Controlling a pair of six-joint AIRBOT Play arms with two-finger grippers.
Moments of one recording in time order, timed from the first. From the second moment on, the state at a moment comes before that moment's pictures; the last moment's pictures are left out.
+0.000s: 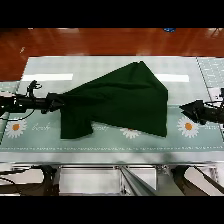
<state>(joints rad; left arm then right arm) 0.36 -1.50 0.85 0.64 -1.14 -1.07 -0.68 -1.10 0.63 -0.67 1.19 1.10</state>
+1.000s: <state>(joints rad) 0.36 -1.50 0.88 0.70 -1.22 -1.09 -0.41 -1.25 0.52 -0.89 1.24 1.25</state>
